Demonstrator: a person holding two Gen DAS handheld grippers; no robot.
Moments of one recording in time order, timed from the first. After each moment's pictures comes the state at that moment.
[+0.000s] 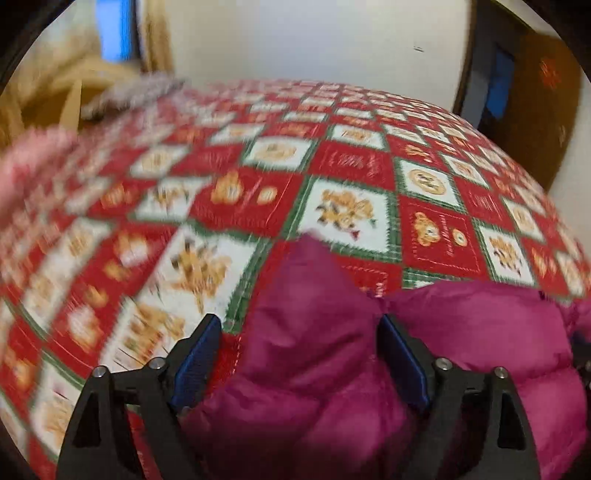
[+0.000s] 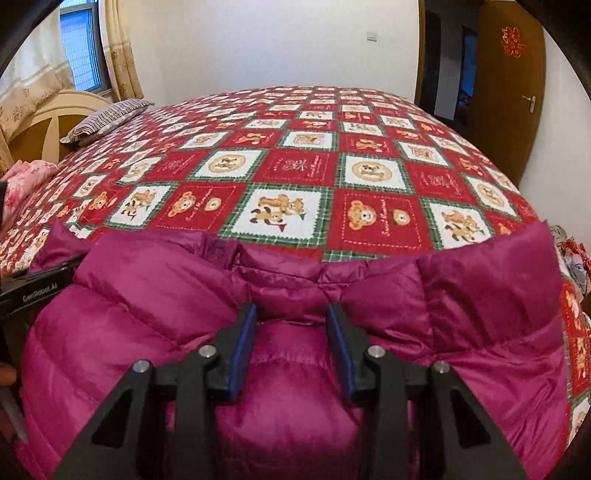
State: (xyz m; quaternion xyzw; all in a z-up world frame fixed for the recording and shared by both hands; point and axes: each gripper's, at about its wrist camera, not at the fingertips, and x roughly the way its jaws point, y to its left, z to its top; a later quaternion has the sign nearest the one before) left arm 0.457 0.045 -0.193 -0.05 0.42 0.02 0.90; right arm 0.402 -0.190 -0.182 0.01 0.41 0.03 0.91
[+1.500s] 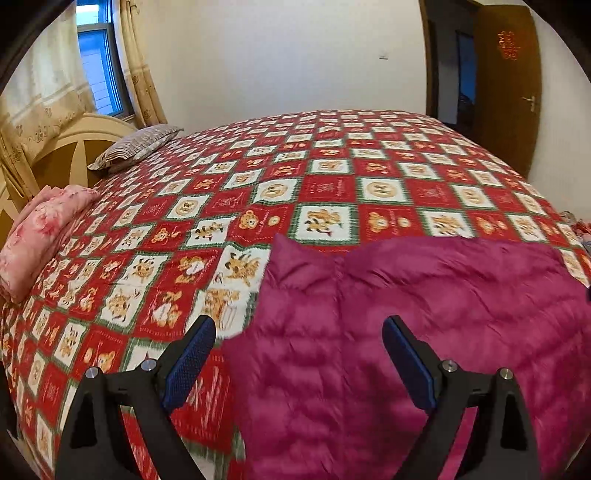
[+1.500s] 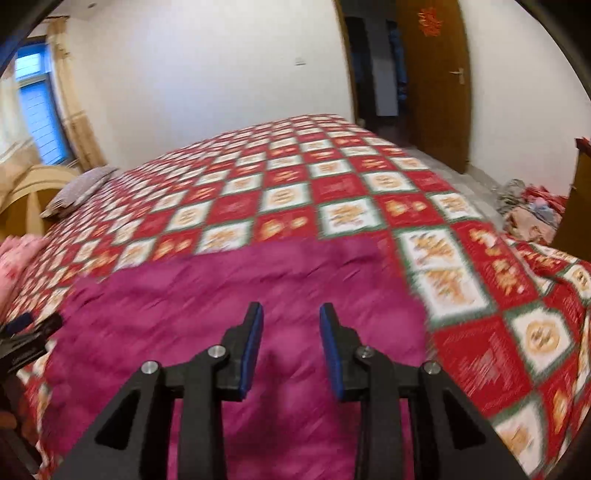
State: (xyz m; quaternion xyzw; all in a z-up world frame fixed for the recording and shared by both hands) left arm 0.338 0.017 -0.115 0.06 0.37 0.00 0.93; right arm 0.287 -0.231 -0.125 0.10 0.34 -0.04 0.93
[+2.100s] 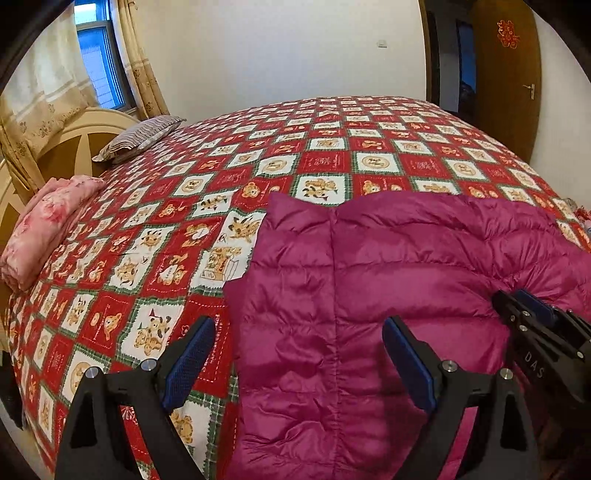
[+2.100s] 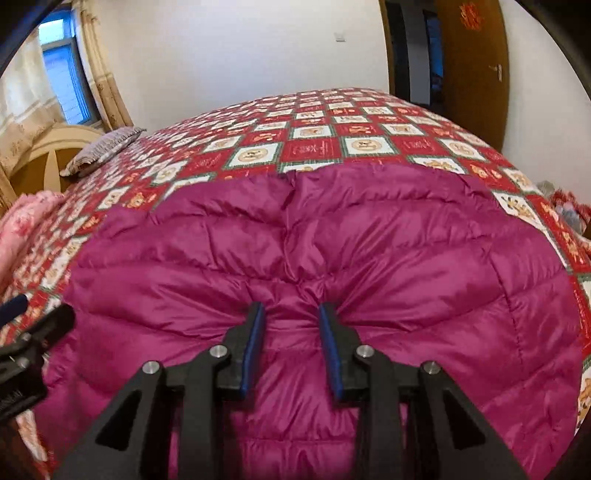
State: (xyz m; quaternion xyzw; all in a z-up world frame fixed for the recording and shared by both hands) left arm 0.305 0.011 -0.135 0.07 0.39 0.02 0.92; right arm 0.315 -0.133 -0.182 0.06 0.38 -0.01 0.92
